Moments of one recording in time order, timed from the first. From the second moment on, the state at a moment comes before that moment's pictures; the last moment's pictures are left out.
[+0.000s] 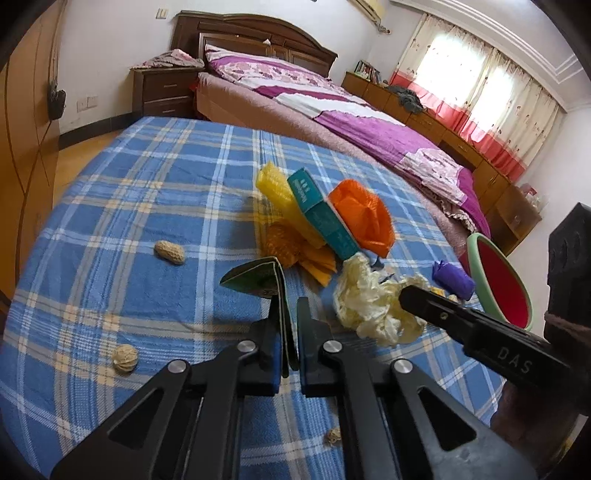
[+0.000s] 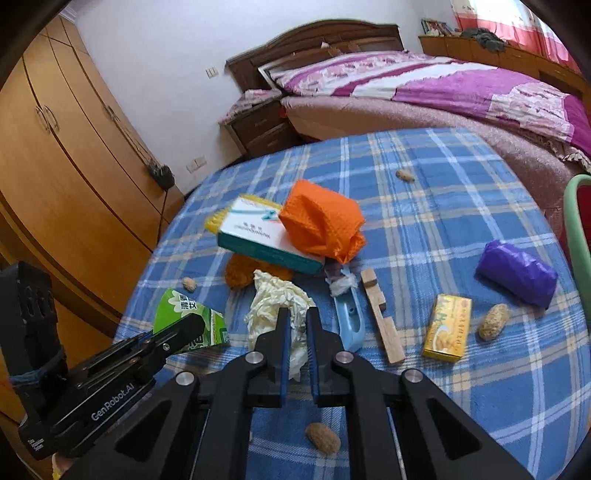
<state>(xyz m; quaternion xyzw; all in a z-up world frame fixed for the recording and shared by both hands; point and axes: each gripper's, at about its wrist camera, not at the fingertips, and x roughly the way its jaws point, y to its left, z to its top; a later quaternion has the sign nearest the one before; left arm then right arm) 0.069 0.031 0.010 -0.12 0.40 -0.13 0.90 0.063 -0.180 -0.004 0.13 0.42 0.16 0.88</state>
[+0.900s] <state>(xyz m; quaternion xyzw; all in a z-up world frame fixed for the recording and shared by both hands) 0.054 -0.039 0.084 -0.12 0.37 -0.25 0.89 -0.009 -0.288 0.081 0.17 0.29 0.07 0.94</state>
